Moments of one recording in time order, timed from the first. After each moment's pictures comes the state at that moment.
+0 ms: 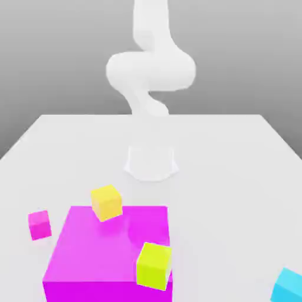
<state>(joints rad) 0.02 -0.71 0.01 -2.29 0.00 2.32 0.77</state>
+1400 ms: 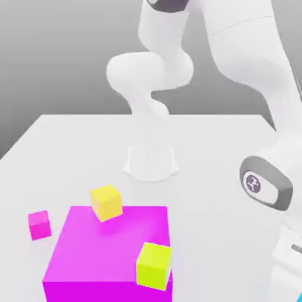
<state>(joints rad) 0.34 0.56 0.15 -2.16 -0.20 2.71 0.56</state>
